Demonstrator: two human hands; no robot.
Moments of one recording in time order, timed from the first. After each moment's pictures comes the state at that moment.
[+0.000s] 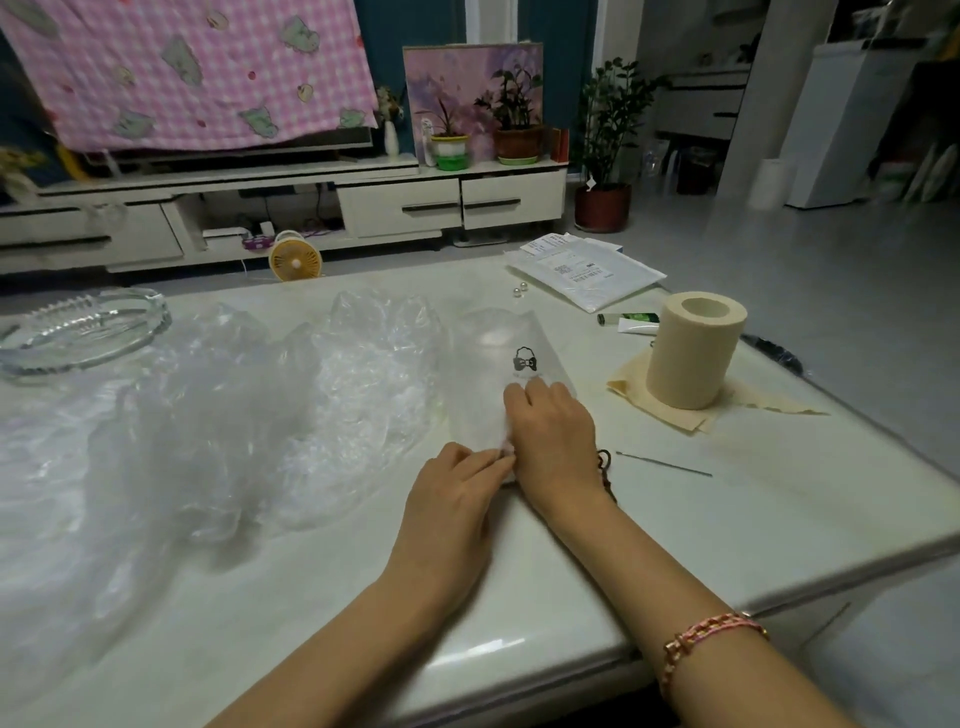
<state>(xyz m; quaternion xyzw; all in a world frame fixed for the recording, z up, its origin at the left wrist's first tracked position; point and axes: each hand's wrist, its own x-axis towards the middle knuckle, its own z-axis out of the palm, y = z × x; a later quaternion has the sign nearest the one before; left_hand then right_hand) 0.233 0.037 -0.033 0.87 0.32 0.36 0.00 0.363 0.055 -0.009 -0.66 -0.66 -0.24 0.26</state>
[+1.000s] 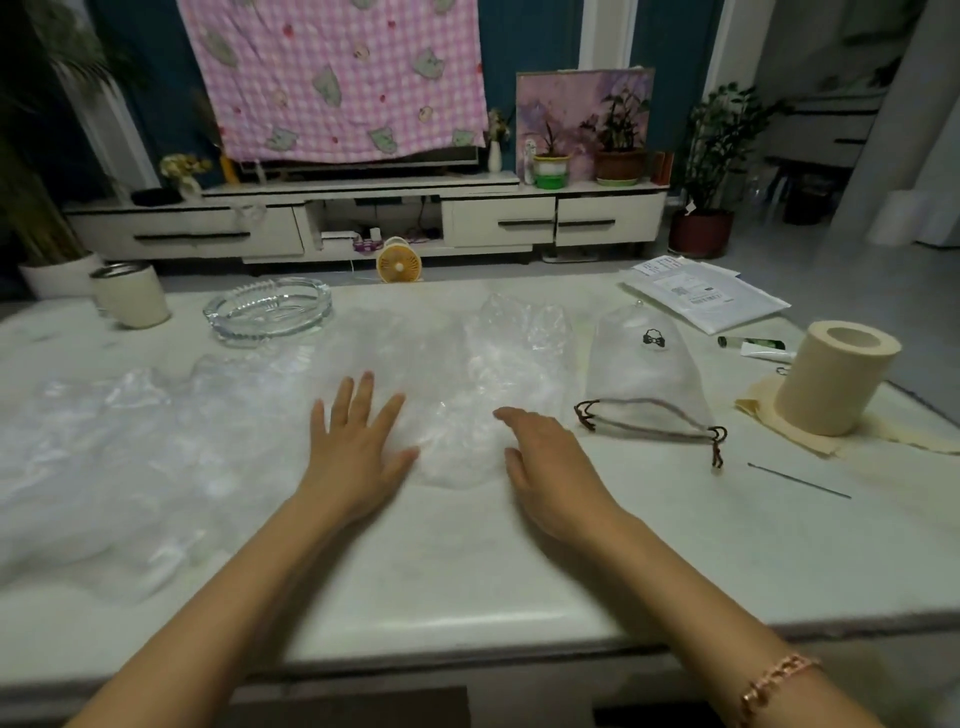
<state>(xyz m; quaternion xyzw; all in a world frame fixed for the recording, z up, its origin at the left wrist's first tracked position) 0.031 0.085 -0.014 0.77 0.63 0.09 -0.07 0.248 0.027 0.003 -0.57 -0.78 0.06 0.24</state>
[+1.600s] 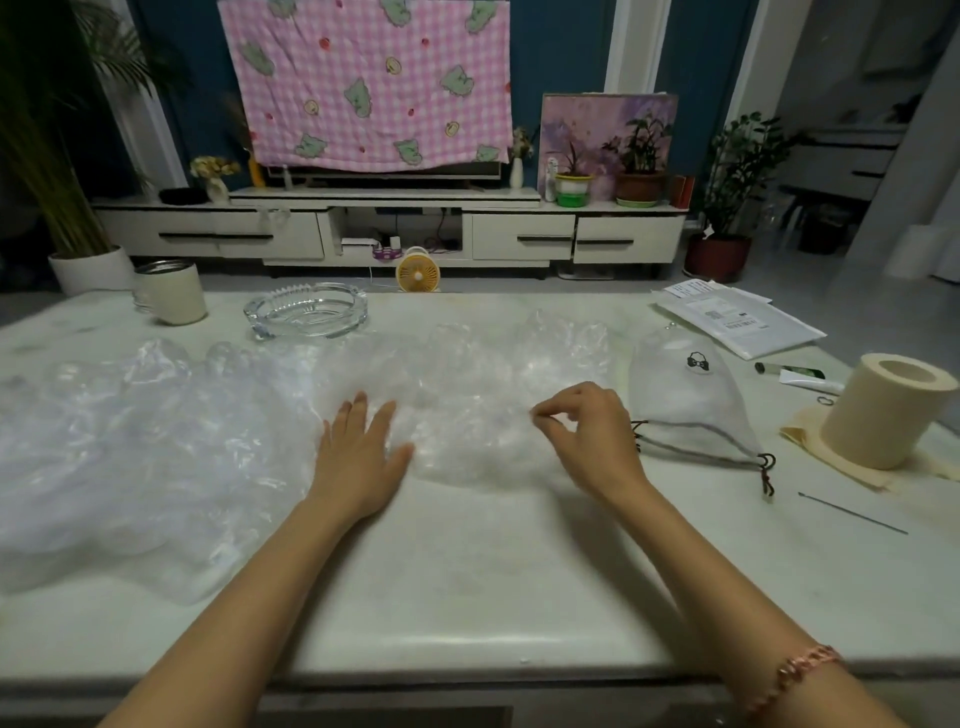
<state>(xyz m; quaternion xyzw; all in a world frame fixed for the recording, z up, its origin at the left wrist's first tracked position) -0.011 0.093 -0.013 0.72 0.68 0.15 0.03 0.226 0.057 0.031 -0.60 -0.68 0.09 0.42</state>
